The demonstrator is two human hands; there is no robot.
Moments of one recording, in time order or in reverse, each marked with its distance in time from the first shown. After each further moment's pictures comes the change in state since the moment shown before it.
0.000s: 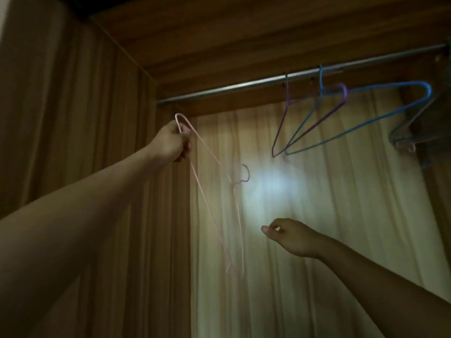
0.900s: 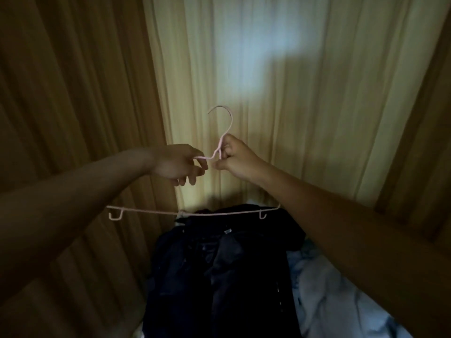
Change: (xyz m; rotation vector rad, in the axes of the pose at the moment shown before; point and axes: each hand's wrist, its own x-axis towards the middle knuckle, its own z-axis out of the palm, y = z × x) left_hand -0.263 -0.152 0.133 0.513 -1.112 -0.452; right_hand -0.106 0.053 0.169 0.602 -0.227 0.002
